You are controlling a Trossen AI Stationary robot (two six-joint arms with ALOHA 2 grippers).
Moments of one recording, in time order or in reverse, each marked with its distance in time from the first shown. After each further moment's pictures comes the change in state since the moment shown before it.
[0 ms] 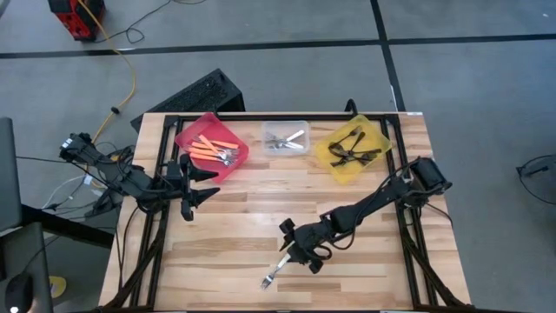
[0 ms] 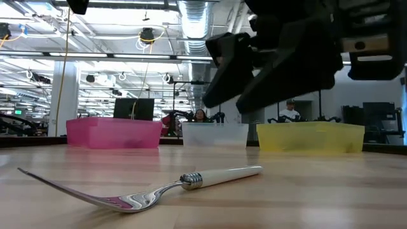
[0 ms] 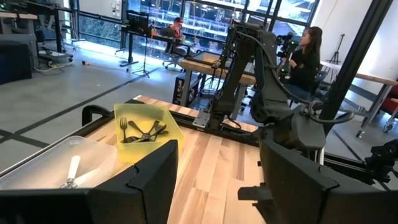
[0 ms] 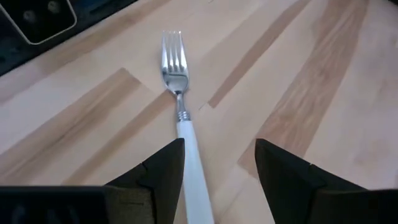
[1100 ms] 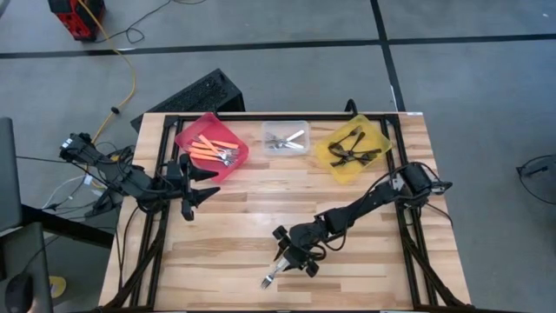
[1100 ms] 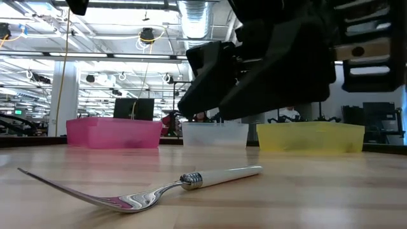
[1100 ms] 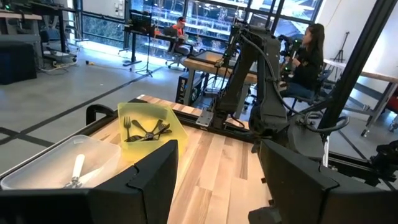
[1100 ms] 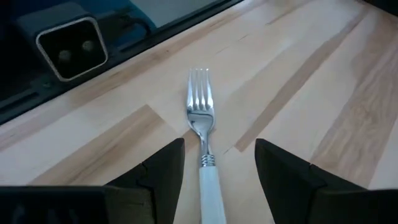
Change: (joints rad) left arm 0.000 0.000 0.000 -0.011 -0.011 0.000; right arm -0.017 0.112 0.005 0.215 -0.191 0.018
